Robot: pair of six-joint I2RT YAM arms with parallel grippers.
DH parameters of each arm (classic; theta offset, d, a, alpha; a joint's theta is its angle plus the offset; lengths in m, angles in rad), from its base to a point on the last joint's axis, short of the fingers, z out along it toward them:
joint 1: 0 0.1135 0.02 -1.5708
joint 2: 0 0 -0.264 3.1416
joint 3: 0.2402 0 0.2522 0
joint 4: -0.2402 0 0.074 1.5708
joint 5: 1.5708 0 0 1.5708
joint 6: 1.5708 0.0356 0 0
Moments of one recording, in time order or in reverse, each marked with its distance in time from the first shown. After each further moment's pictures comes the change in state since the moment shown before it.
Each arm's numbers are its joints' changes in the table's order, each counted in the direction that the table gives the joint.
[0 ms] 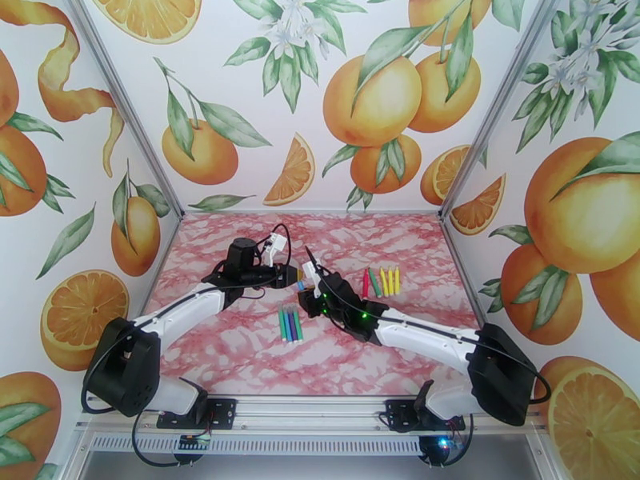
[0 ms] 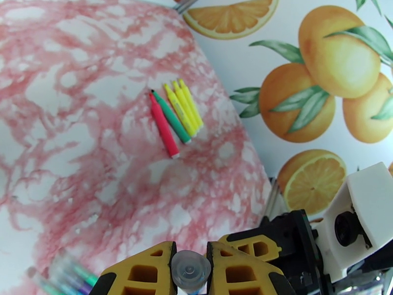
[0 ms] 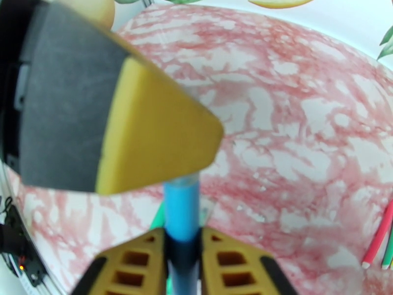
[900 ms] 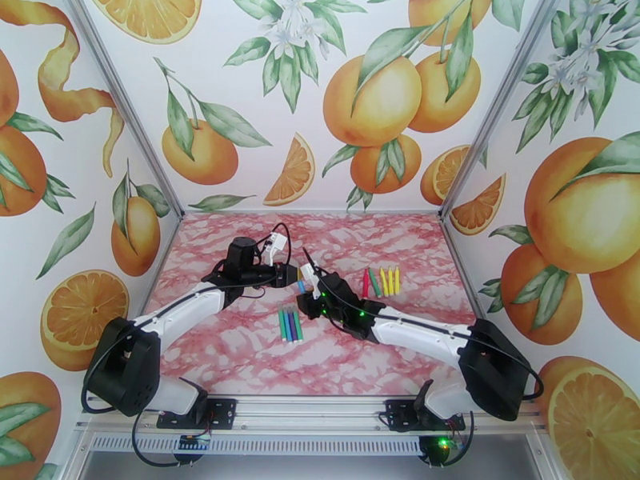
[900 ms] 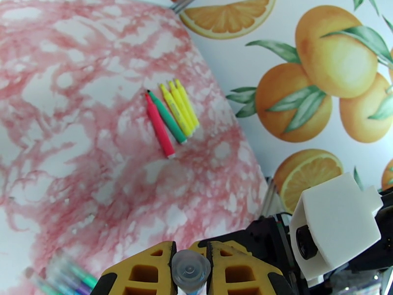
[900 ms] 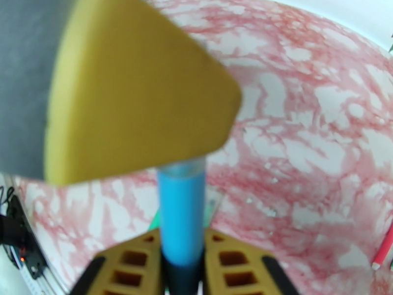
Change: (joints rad) left arm 0.000 0.002 0.009 -0.004 0.015 -0.005; right arm -0.012 0.040 -0.002 0.005 -0.076 -0.001
